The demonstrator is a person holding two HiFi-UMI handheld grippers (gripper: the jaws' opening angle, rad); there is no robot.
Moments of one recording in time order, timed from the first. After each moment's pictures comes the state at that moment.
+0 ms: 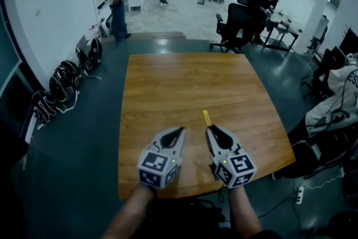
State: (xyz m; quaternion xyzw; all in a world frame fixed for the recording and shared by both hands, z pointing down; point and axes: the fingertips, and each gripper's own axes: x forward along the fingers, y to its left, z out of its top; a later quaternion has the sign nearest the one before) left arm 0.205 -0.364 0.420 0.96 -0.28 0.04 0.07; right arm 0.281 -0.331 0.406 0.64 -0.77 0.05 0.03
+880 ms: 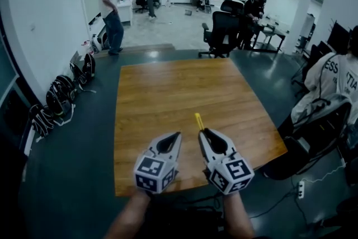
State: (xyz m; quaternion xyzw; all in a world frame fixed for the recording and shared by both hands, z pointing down) left arm 0.218 -0.297 0.390 0.96 -0.26 0.03 0.06; right arm 0.274 -0.259 0.356 0.64 -0.77 0.02 -0.02
